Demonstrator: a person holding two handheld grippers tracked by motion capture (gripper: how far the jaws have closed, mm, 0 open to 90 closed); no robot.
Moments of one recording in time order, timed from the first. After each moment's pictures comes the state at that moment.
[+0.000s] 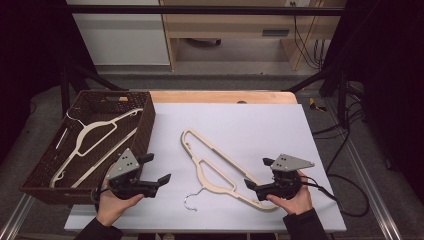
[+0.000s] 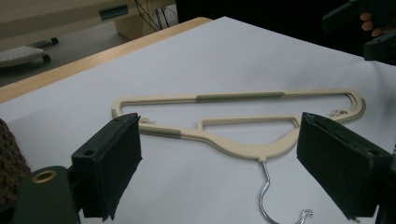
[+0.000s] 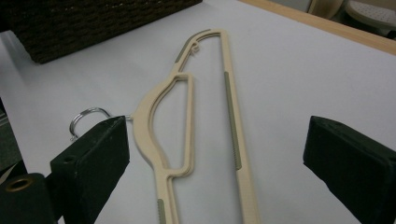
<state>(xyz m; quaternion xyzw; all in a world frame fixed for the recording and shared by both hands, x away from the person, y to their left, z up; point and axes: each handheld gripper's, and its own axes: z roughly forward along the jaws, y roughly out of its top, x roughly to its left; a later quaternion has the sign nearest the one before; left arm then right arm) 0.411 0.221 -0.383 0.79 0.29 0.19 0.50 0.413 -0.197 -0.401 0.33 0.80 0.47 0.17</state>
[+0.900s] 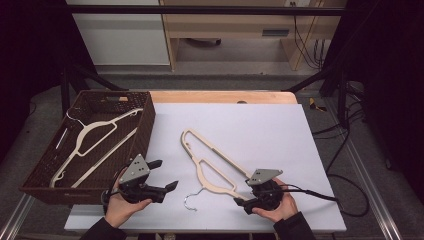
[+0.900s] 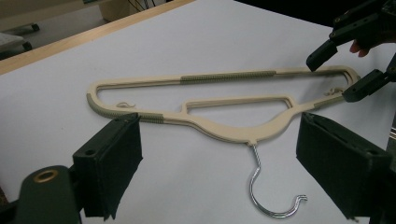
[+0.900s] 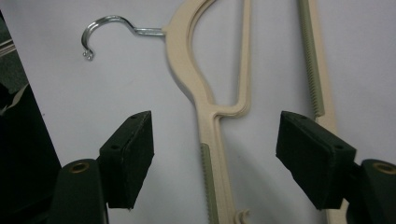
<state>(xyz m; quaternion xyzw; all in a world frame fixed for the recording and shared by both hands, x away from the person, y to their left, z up) 0.411 0.208 -0.402 0.81 0.28 0.17 0.49 0.407 -0.162 -0.445 0.30 0.88 0.36 0.11</state>
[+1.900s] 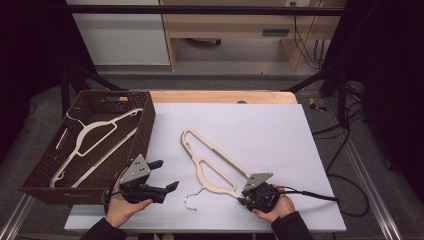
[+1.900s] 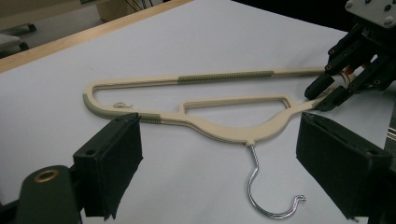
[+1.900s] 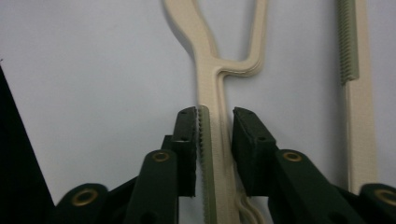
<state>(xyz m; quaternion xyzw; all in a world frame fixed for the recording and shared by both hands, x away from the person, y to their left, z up) 0.411 0.206 -0.404 0.81 0.28 0.17 0.49 0.410 -0.158 -0.467 0.29 0.91 0.30 0.09</state>
